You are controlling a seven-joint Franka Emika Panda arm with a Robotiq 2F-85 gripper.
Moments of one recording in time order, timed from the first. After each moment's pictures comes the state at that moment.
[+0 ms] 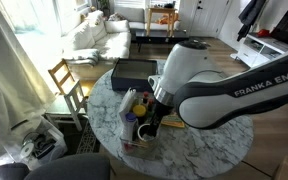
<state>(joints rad) 0.20 0.27 0.14 -2.11 0.08 2.57 -0.30</state>
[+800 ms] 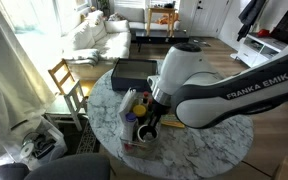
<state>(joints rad) 0.19 0.30 0.14 -2.08 0.03 2.57 -0.24</state>
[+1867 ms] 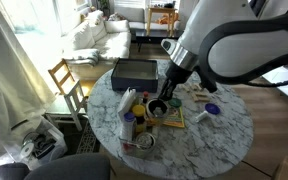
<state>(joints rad) 0.09 0.05 0.16 -2.11 0.13 2.46 -0.50</state>
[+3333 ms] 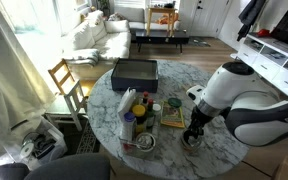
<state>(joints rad) 0.06 0.10 0.05 -2.52 -0.18 2.78 -0.48</state>
